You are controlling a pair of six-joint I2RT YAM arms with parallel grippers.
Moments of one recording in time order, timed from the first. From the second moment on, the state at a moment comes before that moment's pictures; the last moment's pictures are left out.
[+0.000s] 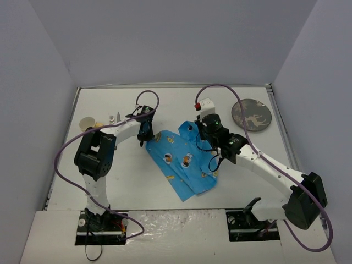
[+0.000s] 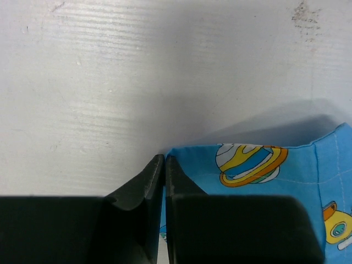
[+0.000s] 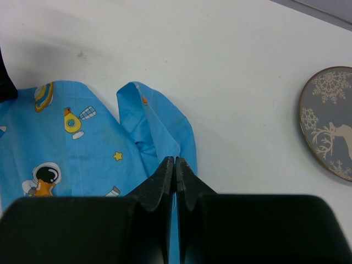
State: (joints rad) left arm -0.43 1.95 1.32 -0.49 -0.17 -0.54; right arm 0.69 1.28 0.96 -0.17 0.39 0.07
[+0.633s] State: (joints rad) left arm -0.42 1.49 1.69 -0.84 -0.27 -0.32; right arm 0.67 1.00 1.13 -0.28 0.49 -0.02
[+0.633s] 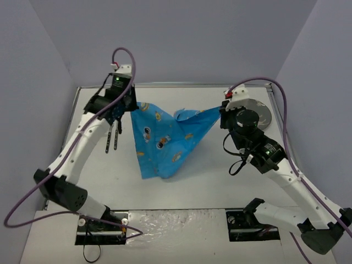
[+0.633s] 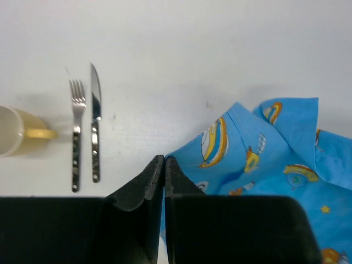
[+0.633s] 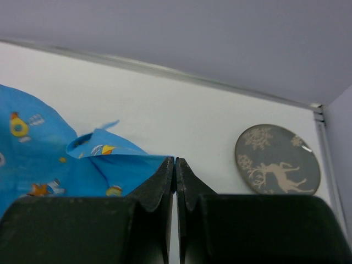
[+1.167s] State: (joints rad) left arm -0.22 1.27 1.46 -0.92 -0.26 -0.26; right arm 0.63 0.96 0.96 -0.44 0.73 0.31
